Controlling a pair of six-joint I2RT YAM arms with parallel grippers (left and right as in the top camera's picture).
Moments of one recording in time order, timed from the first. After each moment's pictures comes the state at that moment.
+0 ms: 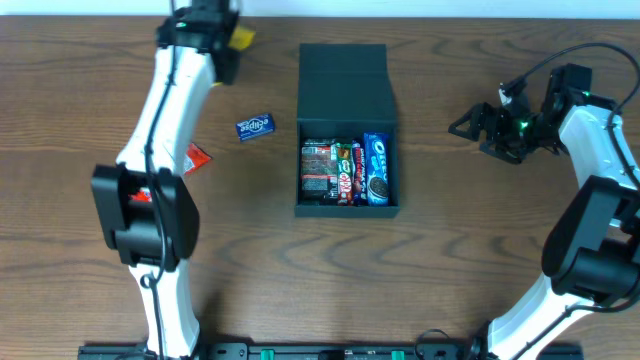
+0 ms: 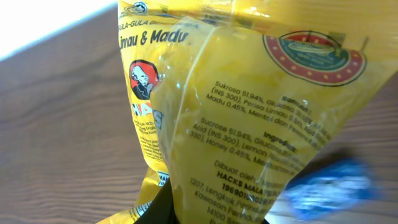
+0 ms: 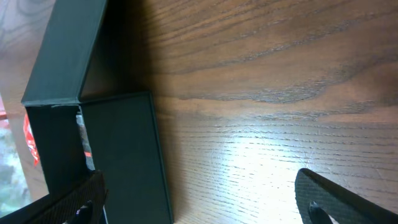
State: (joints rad) left arm -0.19 2.11 2.03 -0.96 -0.30 0.16; right arm -0.29 1.97 1.46 -0.90 -0.65 0.01
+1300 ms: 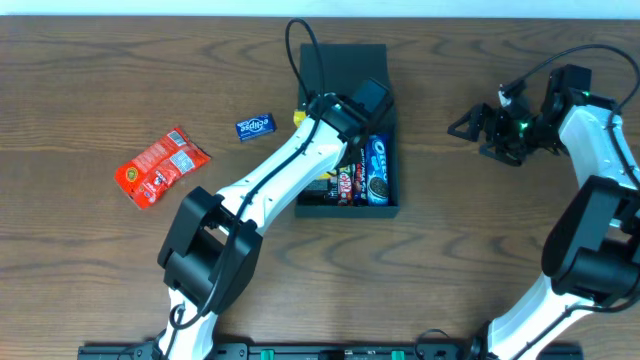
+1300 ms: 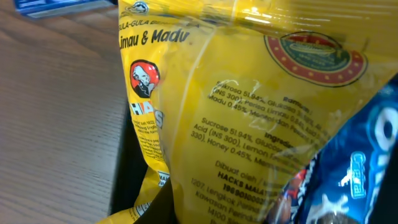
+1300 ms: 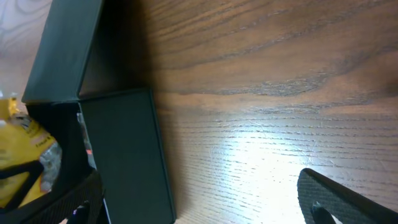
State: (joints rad) left arm -0.70 2.05 1.74 -1.07 -0.26 -0.84; right arm -0.29 1.97 1.46 -0.92 -0.65 0.02
